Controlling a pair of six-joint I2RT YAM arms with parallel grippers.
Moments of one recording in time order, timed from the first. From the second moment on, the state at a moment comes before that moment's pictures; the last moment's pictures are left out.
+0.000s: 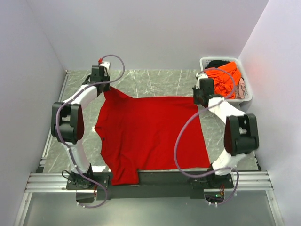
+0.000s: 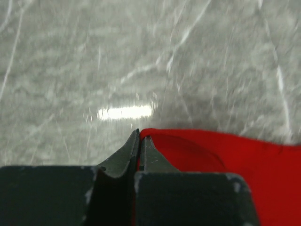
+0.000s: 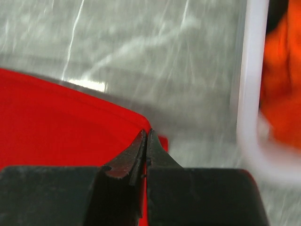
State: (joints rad) left arm -0.12 1.88 1.41 -0.20 -0.10 -0.01; right arm 0.11 1.64 1.06 -0.16 0.07 0.01
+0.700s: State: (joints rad) left arm -0.12 2.13 1.82 -0.28 -0.09 0.03; right arm 0.08 1.95 1.42 -0.14 0.16 -0.12
